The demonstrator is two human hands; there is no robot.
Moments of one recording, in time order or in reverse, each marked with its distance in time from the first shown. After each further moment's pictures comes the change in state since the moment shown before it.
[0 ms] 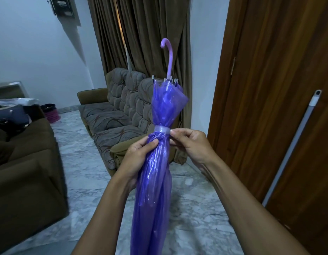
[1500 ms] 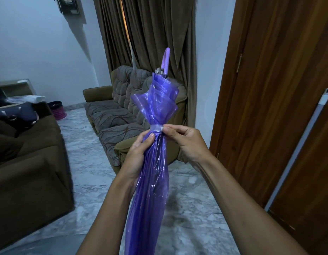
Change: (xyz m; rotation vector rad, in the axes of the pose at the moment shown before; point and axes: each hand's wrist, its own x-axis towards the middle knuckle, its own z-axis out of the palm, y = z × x) left_hand -0.009 0.004 0.005 -0.102 0.075 0.089; right_hand -0.004 -0.002 0.020 -0.075 -0.095 -0.111
